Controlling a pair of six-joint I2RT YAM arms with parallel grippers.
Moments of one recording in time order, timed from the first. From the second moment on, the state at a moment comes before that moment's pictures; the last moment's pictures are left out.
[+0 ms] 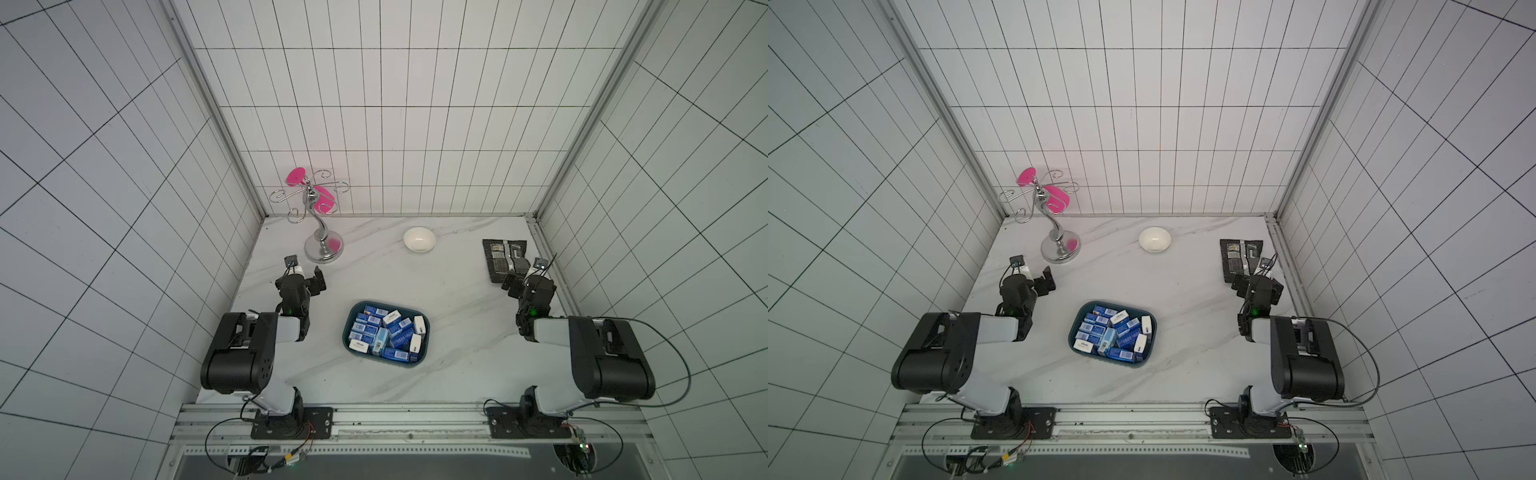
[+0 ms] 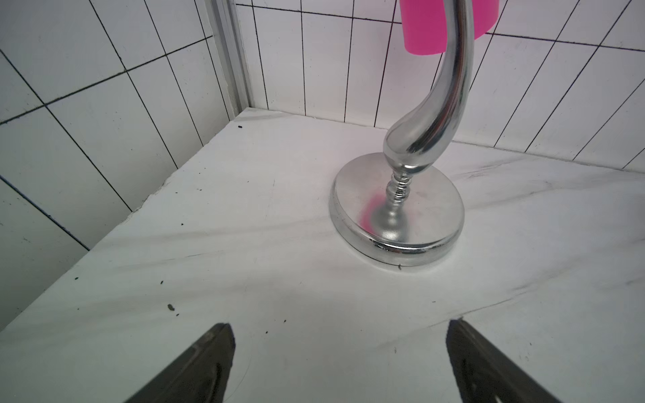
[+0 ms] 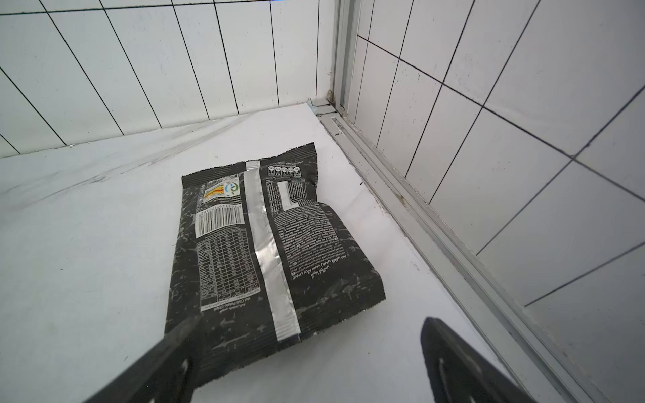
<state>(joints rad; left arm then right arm) 0.00 1.58 0.44 0.81 -0.18 -0.14 0.01 1.53 0.42 0.76 0.29 0.08</state>
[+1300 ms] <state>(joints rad) -0.09 1.34 0.87 0.25 -0.46 -0.19 0.13 1.34 0.56 0.41 0.34 0.02</state>
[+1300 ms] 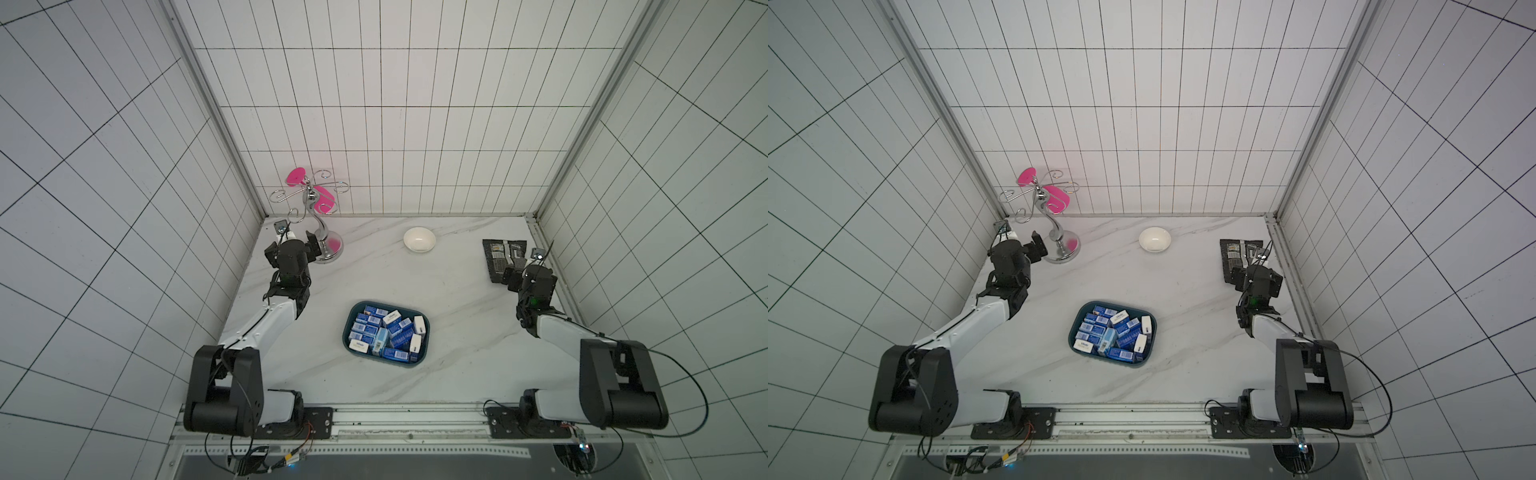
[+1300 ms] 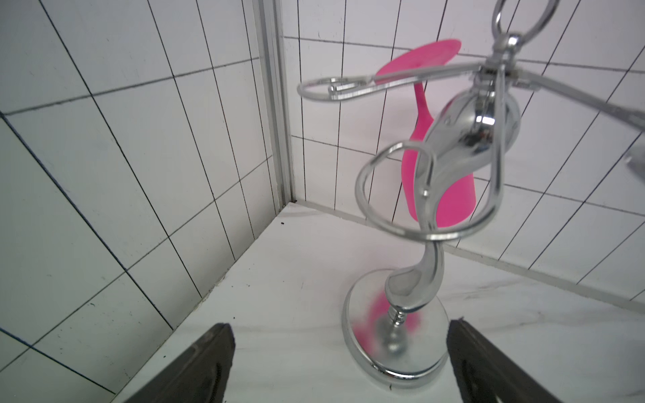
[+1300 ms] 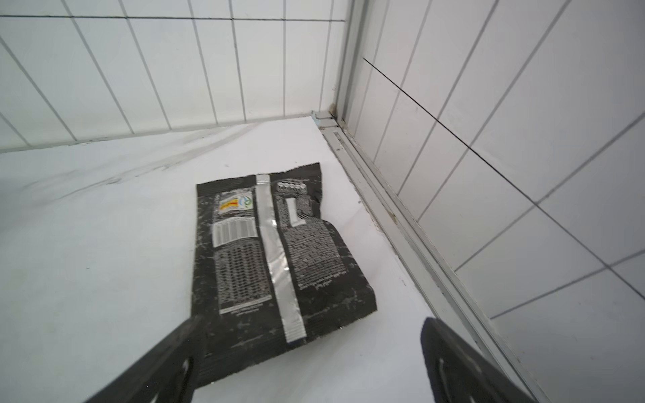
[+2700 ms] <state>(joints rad) -0.43 1.35 1.23 -0.61 -0.55 -0.51 1.00 1.38 1.10 -0.69 0.11 0.31</state>
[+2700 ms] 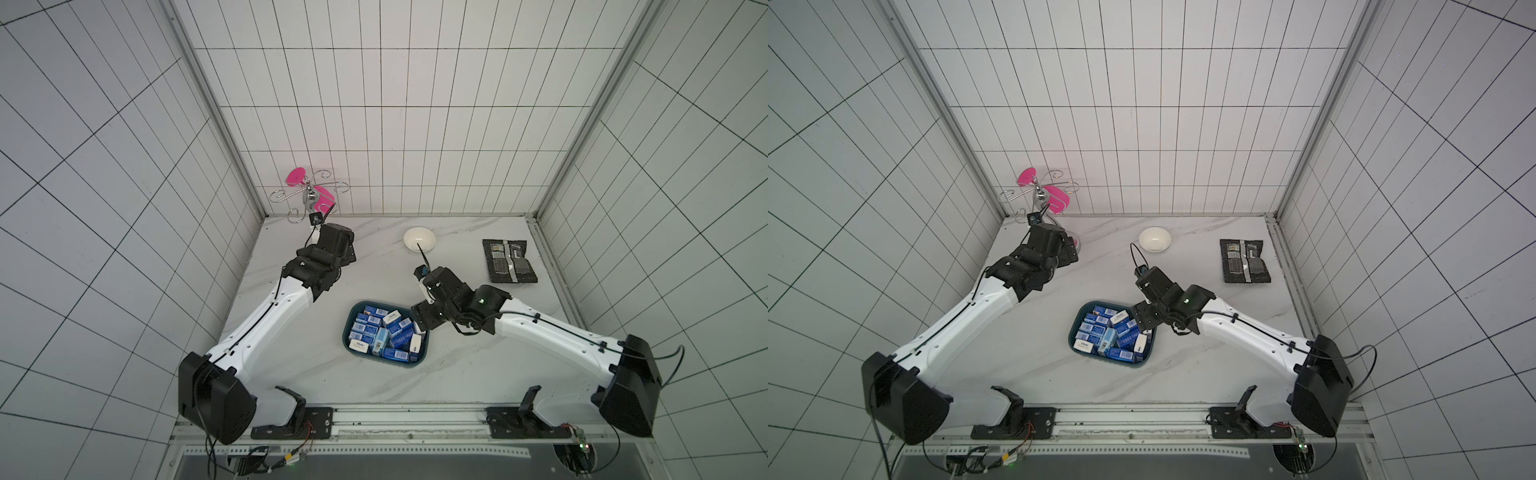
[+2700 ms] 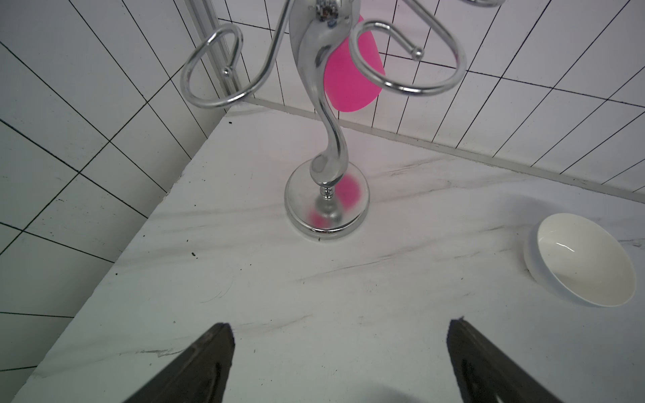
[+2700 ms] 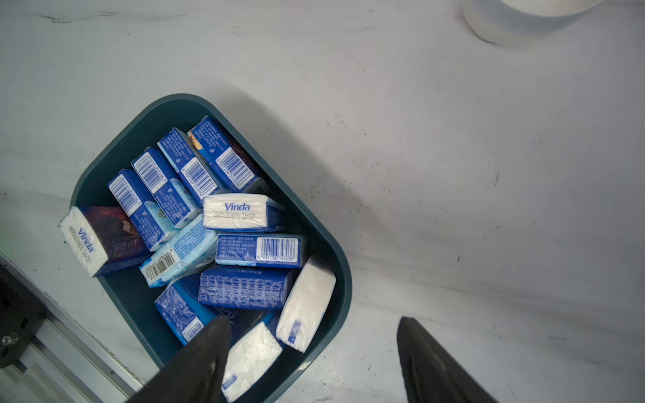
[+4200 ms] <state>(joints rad) -0.43 1.33 1.23 -0.62 -0.56 -0.53 1.00 1.55 1.03 -0.60 0.05 0.38</state>
